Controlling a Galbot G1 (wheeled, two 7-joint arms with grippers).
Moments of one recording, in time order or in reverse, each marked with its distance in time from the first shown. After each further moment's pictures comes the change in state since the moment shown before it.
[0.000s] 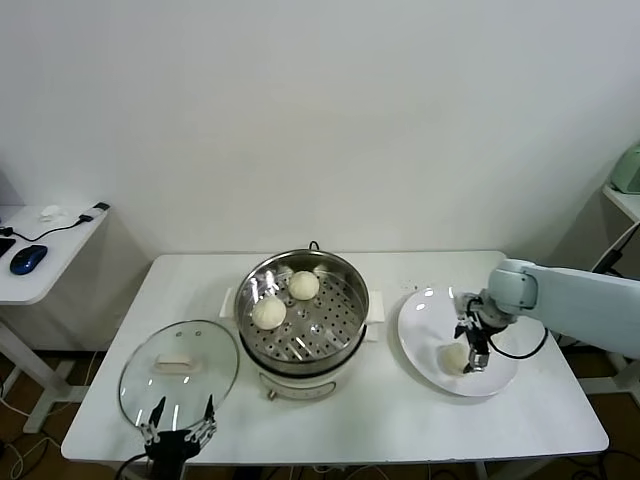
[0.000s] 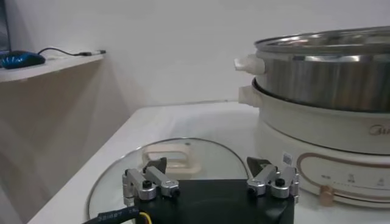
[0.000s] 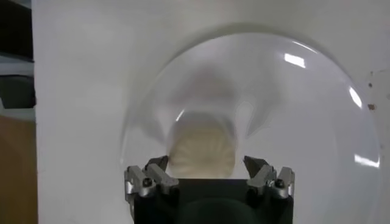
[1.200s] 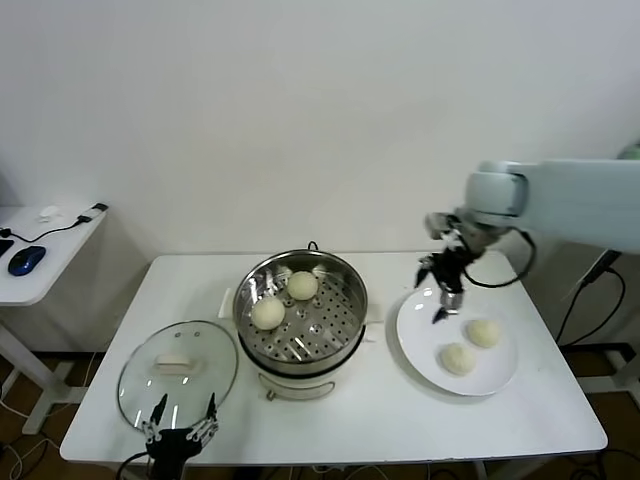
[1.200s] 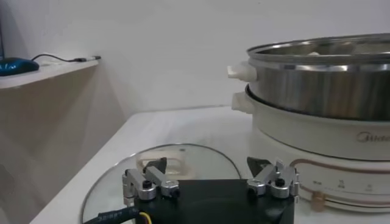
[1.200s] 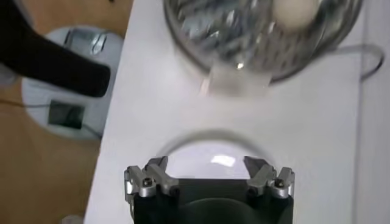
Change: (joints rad) left arm 0.008 0.010 0.006 -0.022 -0.001 -0.003 -0.001; right arm 0.586 0.066 -0.380 0.222 0.285 0.125 -0.149
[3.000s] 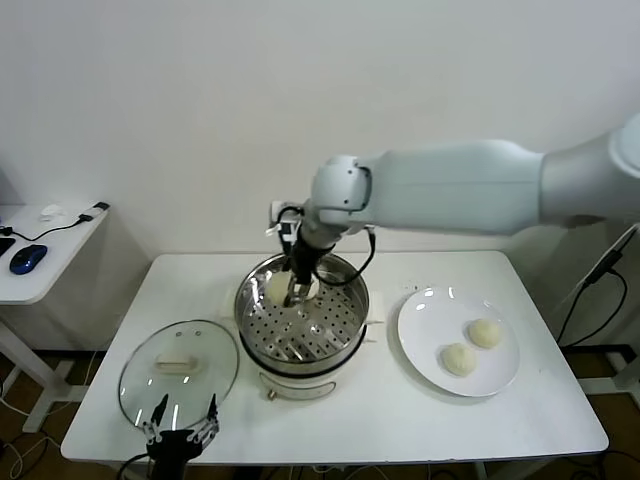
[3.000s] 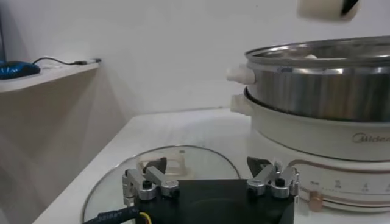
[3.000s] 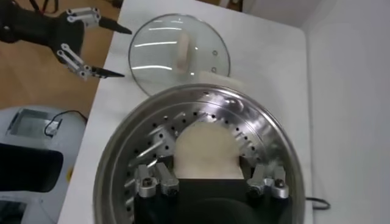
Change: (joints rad) left arm 0.016 -0.001 0.011 -0.013 0.009 -0.012 -0.003; right arm -0.180 0.590 0.329 -0.138 0.404 -0.322 0.364
